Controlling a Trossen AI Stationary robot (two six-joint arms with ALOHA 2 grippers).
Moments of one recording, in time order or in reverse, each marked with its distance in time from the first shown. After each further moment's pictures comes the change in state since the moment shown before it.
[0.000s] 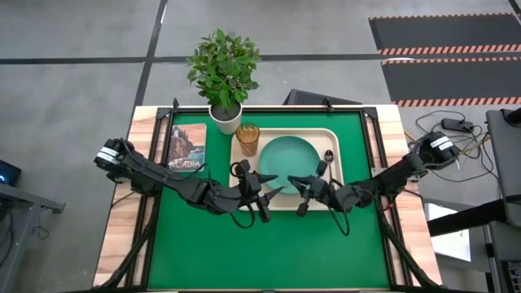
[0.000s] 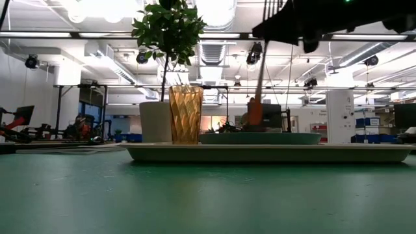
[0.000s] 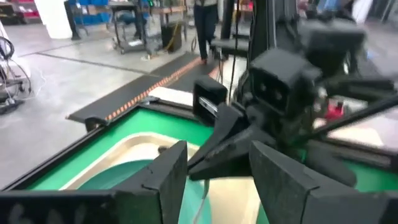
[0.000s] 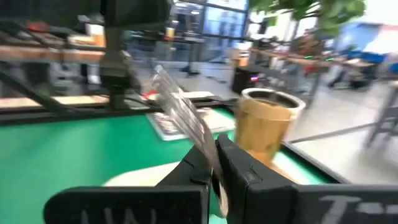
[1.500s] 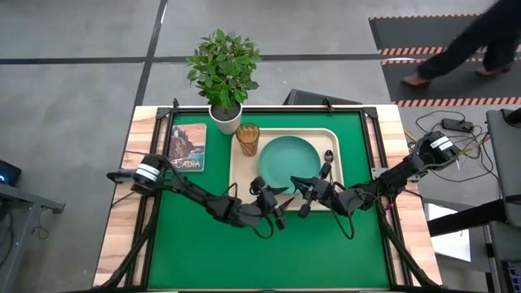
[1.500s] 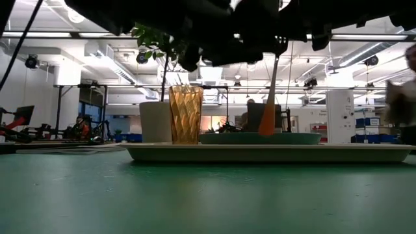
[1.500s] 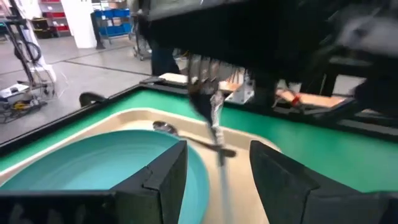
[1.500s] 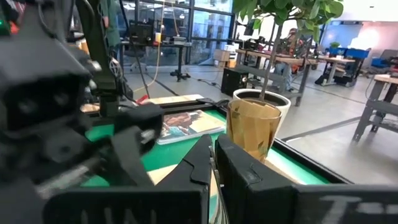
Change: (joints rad) left arm 0.007 0.397 -0.046 0.497 -0.089 0.060; right arm 0.045 0.000 -0.001 0.030 0.087 0.027
